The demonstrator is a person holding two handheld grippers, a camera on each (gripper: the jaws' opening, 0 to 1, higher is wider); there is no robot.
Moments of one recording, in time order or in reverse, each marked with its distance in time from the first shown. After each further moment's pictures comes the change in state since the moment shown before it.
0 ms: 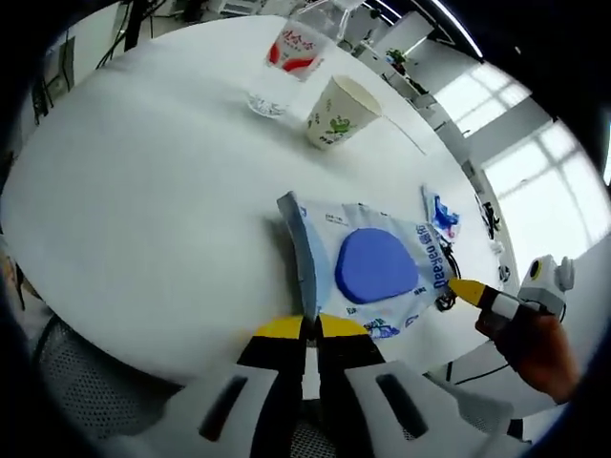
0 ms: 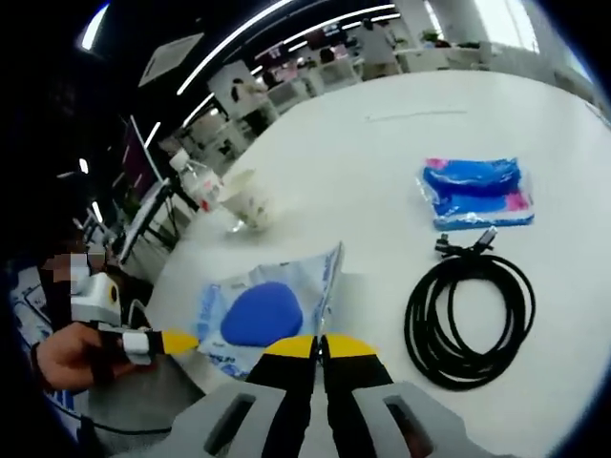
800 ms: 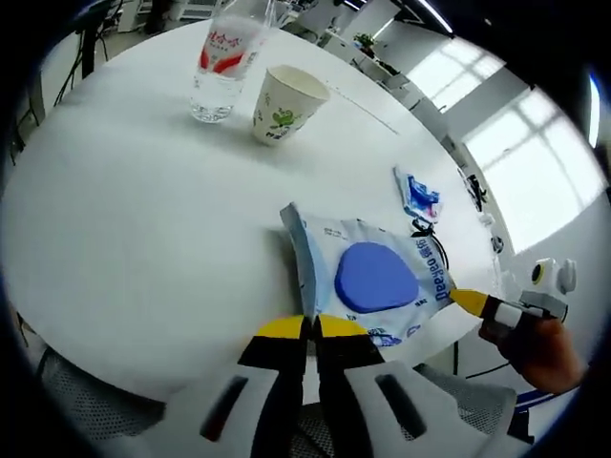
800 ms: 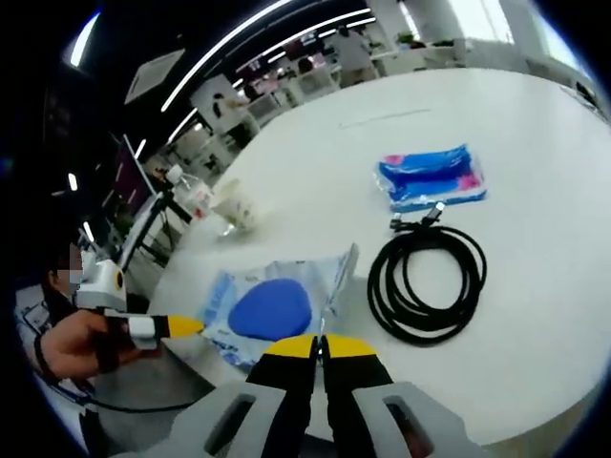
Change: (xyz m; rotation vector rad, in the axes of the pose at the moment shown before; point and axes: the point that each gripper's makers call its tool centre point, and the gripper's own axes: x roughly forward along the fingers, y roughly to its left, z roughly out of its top) left arm 0.008 -0.028 0.003 0.117 0.027 -0.050; right arm -0.033 -0.018 -0.014 0.054 -0.031 -0.044
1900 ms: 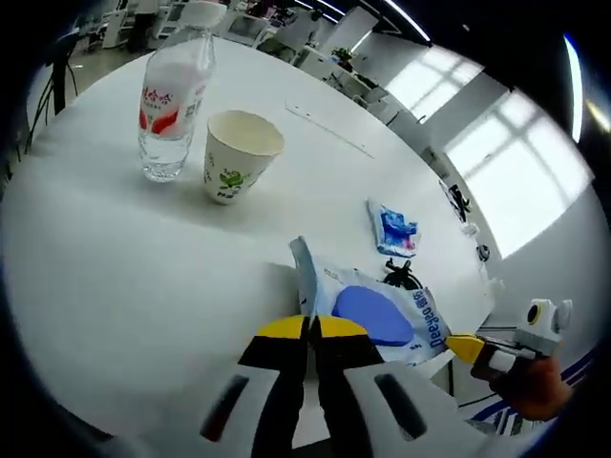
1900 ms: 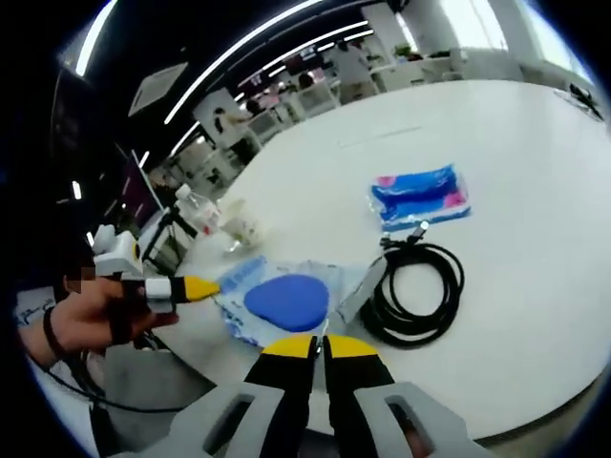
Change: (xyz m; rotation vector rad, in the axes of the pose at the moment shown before) left arm 0.015 -0.039 0.060 0.026 -0.088 -0.085; right arm -0.032 -0.006 0.012 0.013 -0.067 0.013
